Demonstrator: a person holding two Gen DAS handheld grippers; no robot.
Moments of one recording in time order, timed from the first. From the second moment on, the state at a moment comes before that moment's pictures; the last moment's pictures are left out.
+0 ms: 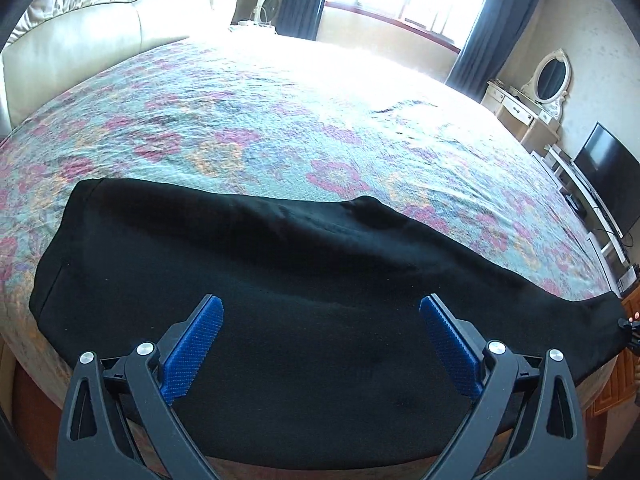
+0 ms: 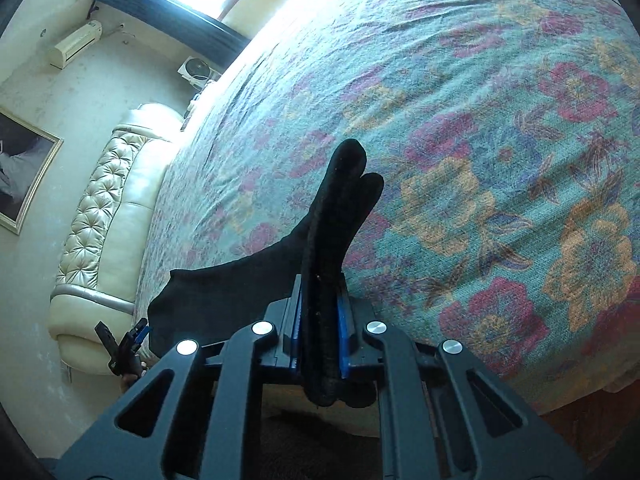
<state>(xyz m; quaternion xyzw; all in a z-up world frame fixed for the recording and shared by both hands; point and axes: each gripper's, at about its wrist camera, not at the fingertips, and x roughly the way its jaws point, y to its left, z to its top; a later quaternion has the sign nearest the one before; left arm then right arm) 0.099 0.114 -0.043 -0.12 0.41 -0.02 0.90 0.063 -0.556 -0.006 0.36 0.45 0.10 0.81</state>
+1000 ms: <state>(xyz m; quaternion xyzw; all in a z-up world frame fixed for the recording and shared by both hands) 0.081 0.117 -0.005 -0.07 0.39 -0.04 0.92 0.132 -0.286 0.104 0.26 0.45 0.23 0.82</state>
